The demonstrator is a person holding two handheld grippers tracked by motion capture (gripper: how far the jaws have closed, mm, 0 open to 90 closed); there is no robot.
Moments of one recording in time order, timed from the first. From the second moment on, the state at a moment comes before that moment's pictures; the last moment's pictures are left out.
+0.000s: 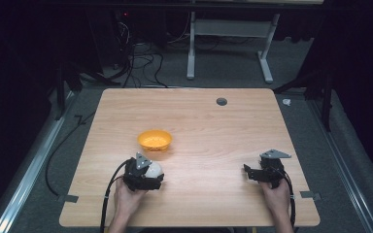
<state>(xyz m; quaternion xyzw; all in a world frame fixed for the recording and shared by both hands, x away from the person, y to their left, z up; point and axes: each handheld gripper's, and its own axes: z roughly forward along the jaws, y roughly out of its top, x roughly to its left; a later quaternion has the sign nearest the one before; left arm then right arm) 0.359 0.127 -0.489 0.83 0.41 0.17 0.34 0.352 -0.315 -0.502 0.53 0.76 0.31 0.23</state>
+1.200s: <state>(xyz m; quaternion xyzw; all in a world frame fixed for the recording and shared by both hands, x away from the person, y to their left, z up) 0.362 0.126 -0.501 0.83 0.41 0.17 0.34 0.352 -0.315 -0.502 0.53 0.76 0.31 0.23</state>
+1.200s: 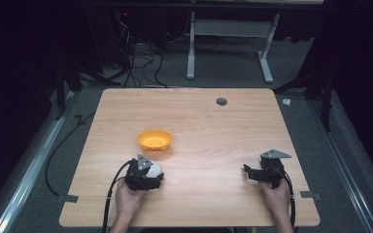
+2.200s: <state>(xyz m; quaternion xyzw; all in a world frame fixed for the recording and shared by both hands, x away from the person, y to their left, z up) 0.366 0.133 -0.465 0.83 0.39 0.15 0.38 0.353 -0.314 -0.502 0.53 0.75 0.31 0.23</state>
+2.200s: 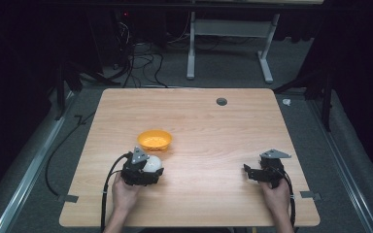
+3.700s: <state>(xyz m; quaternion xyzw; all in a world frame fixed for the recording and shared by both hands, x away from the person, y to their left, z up) 0.411 0.137 -0.415 0.81 0.41 0.14 0.40 0.352 -0.314 -0.502 0.53 0.75 0.31 0.23</state>
